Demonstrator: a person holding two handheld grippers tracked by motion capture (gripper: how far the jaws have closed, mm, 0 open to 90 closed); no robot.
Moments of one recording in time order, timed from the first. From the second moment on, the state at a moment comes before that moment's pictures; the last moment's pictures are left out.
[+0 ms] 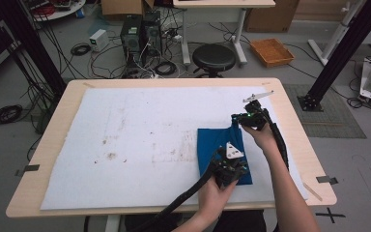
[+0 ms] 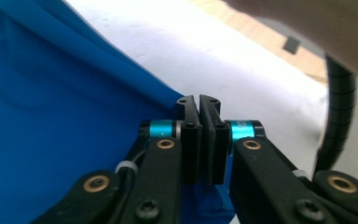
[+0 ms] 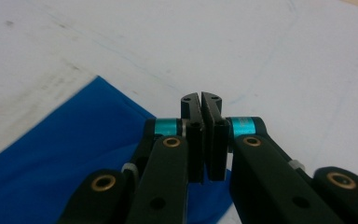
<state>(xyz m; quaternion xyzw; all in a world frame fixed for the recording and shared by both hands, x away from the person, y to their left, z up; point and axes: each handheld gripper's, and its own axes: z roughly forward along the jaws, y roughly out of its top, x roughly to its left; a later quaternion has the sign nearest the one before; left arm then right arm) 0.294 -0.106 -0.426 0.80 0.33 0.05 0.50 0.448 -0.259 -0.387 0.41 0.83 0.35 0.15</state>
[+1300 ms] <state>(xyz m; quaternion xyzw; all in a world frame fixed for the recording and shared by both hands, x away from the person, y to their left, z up) 0.284 0.086 -0.399 0.74 0.39 0.13 0.54 0.428 -0.289 -0.422 0.56 0.72 0.38 0.16</state>
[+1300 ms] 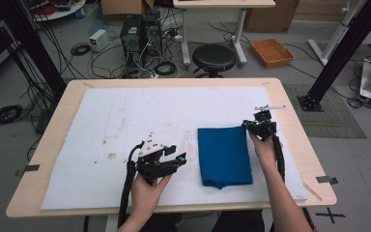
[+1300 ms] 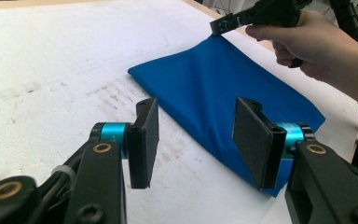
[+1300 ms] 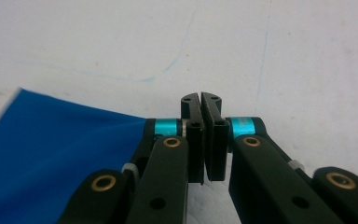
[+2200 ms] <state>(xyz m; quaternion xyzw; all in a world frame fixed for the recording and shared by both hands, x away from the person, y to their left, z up) 0.258 0.138 -0.392 0.72 0.39 0.21 0.54 0.255 -0.291 -0.434 0.48 0.75 0.40 0.19</state>
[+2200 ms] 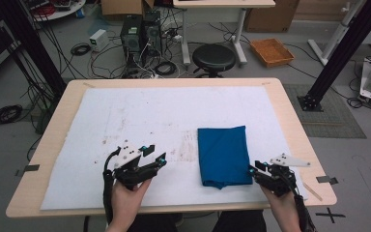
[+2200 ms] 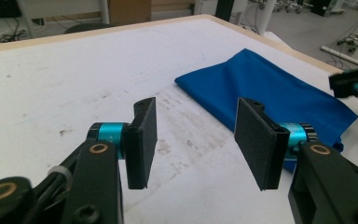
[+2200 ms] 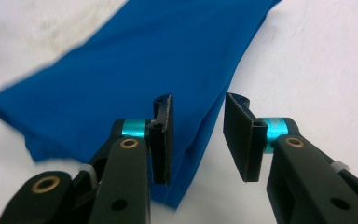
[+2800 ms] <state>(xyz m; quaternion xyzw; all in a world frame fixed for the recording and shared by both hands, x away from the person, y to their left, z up) 0.258 0.148 -0.394 0.71 0.40 0.21 0.54 0.241 -0.305 -0.444 0.49 0.76 0.38 0.18</state>
